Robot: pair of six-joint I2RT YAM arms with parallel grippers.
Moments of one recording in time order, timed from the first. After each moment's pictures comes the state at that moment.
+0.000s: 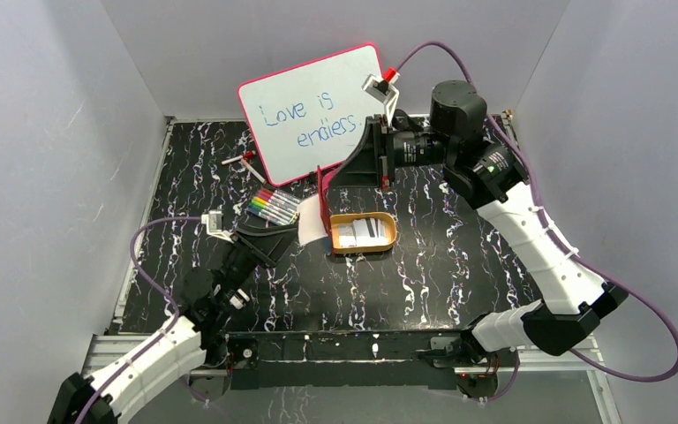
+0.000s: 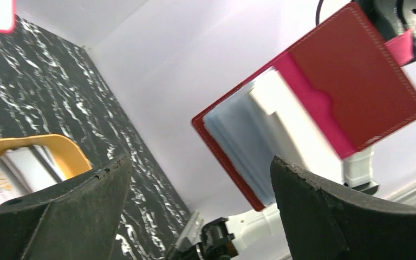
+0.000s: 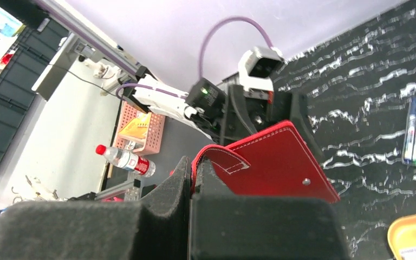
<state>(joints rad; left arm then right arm) -0.64 0.50 0.12 0.74 0.08 -1.06 0.68 1.35 1.71 -0.50 -0.95 0.52</state>
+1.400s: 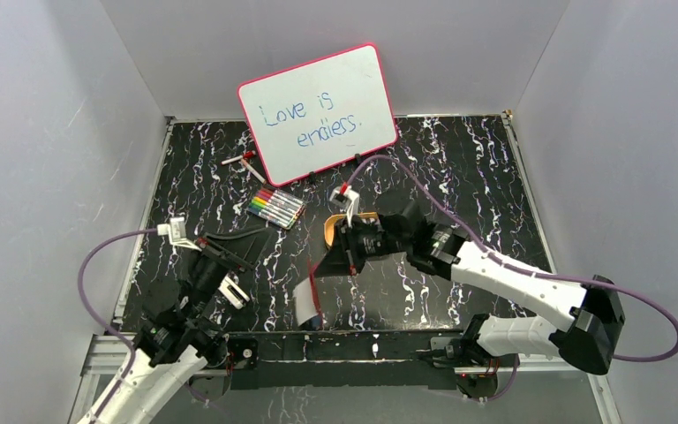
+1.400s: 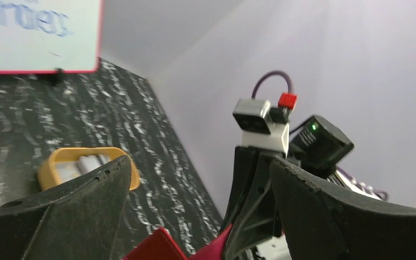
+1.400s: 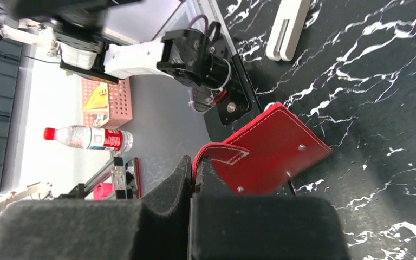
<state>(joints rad) -0.63 0.16 0.36 0.09 -0.03 -0.96 0.99 1.16 0.98 -0.17 -0.60 0.61</state>
